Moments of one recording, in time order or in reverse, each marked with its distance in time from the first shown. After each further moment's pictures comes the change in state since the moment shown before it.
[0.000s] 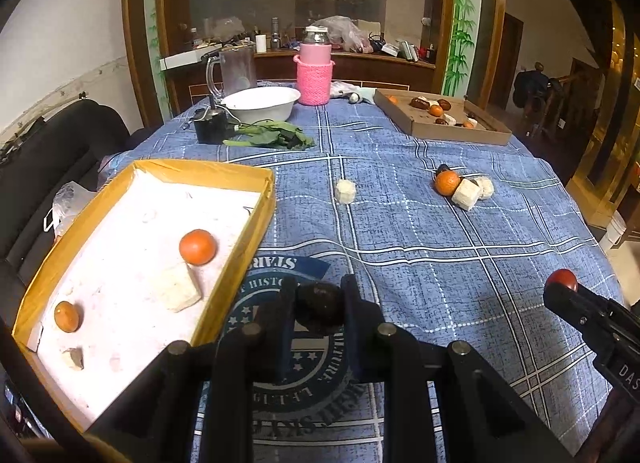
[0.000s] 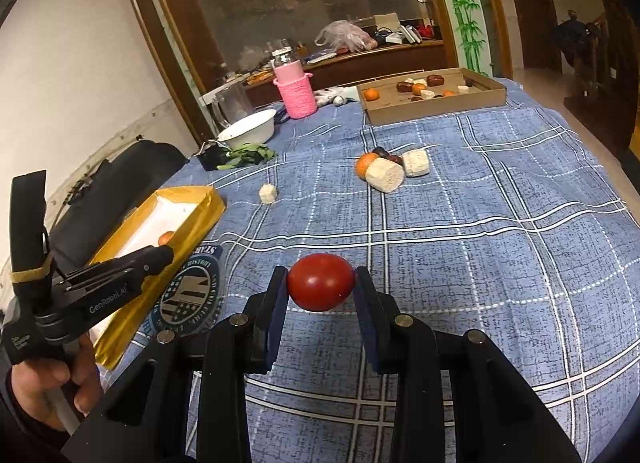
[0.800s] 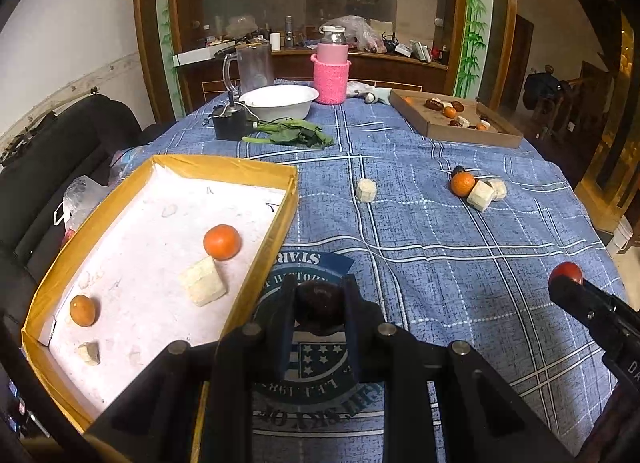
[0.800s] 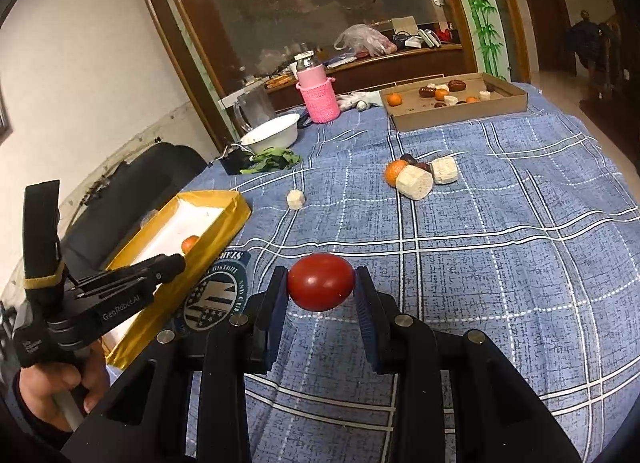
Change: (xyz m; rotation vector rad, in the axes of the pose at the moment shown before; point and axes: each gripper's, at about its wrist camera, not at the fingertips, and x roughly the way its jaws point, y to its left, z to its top) left arm -0.004 0.014 0.000 -0.021 0.004 0.033; right arm 0.003 0.013 0.003 -0.011 -0.012 0.064
